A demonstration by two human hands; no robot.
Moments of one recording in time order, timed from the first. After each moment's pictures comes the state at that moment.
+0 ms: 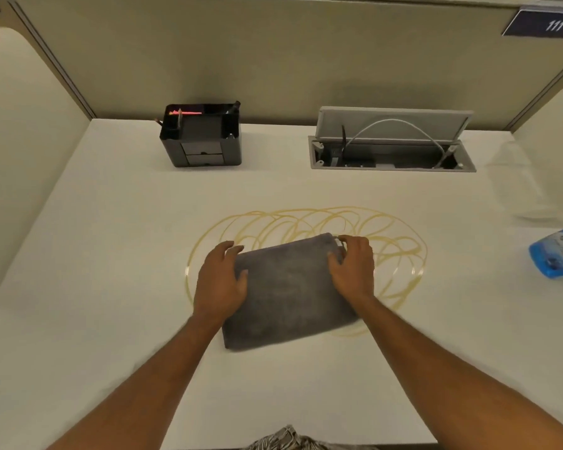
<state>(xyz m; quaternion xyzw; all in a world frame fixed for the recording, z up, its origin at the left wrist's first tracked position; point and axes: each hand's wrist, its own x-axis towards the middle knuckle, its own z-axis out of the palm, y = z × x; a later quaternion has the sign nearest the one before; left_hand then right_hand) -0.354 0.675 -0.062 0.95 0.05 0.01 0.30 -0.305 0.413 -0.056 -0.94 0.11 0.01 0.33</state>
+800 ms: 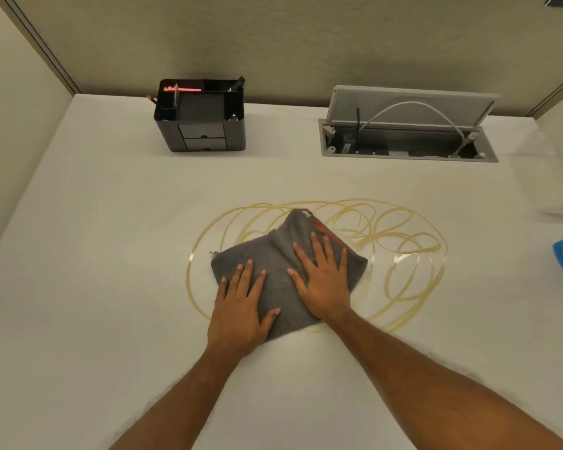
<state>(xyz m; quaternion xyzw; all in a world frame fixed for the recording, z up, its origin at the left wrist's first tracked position) -0.386 0.667 -0.113 0.98 -0.05 -0.12 0.15 -0.310 0.472 -0.132 -0.99 -0.10 0.06 0.11</state>
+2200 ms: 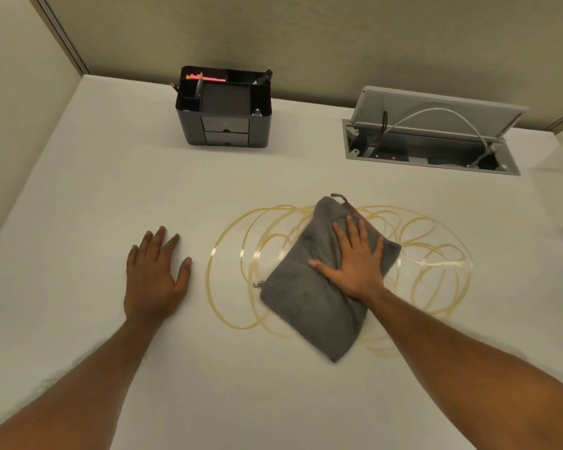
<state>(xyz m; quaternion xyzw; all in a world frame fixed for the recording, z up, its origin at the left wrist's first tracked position) -0.337 0.845 -0.133 0.98 0.11 0.04 0.18 -0.249 0.461 -0.130 -0.99 -0.06 0.09 0.07</state>
